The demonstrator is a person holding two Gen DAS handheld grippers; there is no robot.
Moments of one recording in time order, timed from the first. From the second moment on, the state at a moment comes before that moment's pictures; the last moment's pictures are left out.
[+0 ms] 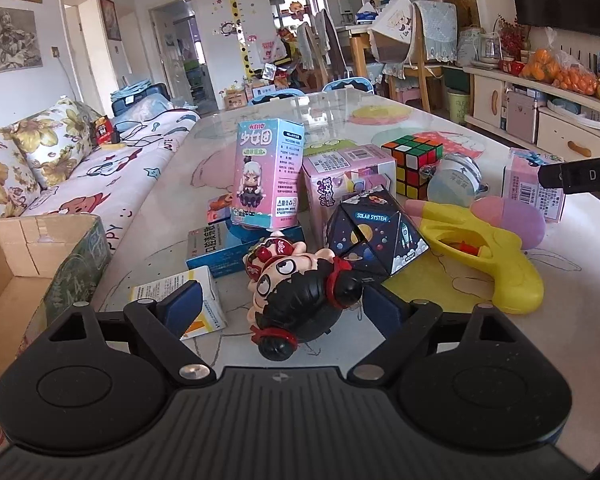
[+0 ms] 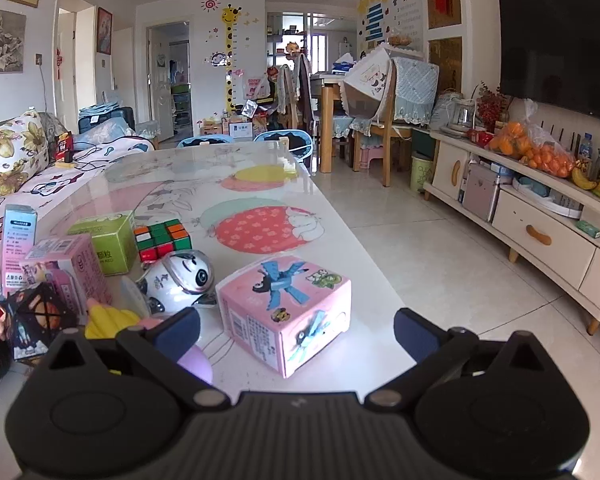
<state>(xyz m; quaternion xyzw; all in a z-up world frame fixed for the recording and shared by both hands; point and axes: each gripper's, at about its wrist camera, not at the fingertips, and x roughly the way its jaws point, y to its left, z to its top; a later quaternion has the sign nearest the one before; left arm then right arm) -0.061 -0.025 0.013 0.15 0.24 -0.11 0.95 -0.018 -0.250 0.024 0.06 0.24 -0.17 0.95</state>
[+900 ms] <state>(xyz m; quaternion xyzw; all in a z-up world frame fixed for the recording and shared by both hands) -0.056 -0.019 0.018 0.14 0.28 -0.10 0.94 0.029 -0.252 0.011 0.01 0.29 -0.14 0.95</state>
